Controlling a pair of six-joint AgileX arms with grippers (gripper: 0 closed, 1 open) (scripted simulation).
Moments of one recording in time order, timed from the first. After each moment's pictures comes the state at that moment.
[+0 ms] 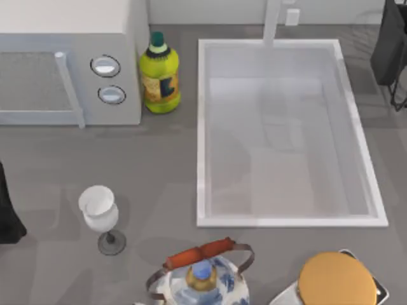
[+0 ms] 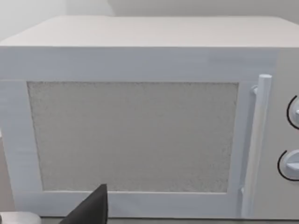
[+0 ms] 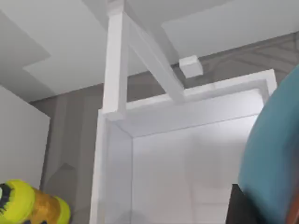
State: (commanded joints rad) left arm 0.00 0.00 0.00 0.00 0.00 0.00; right arm 0.07 1.53 1.52 -0.60 -0.18 0.40
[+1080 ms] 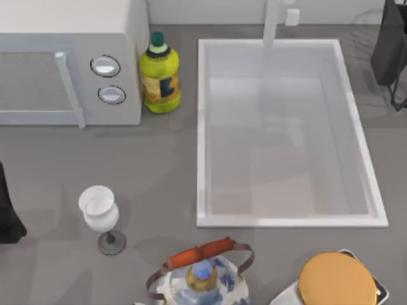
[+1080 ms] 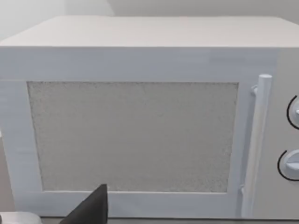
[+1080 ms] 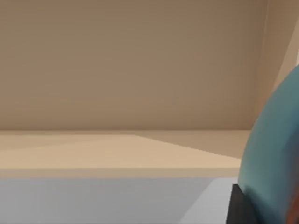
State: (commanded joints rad) left arm 0.00 0.00 0.00 0.00 0.00 0.00; right arm -0.41 1.34 1.31 0.03 -0.39 0.02
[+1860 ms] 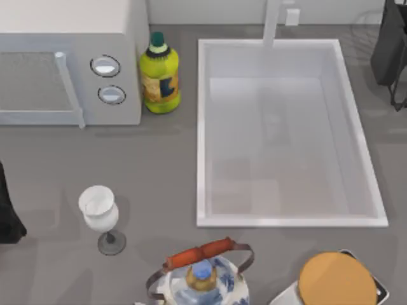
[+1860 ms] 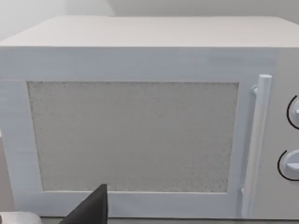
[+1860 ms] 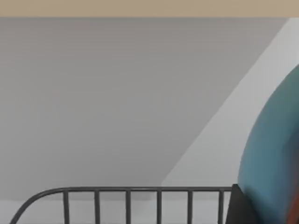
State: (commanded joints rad) left arm 0.00 0.00 0.00 0.00 0.00 0.00; right arm -0.31 1.78 1.00 0.79 -0.29 0.02
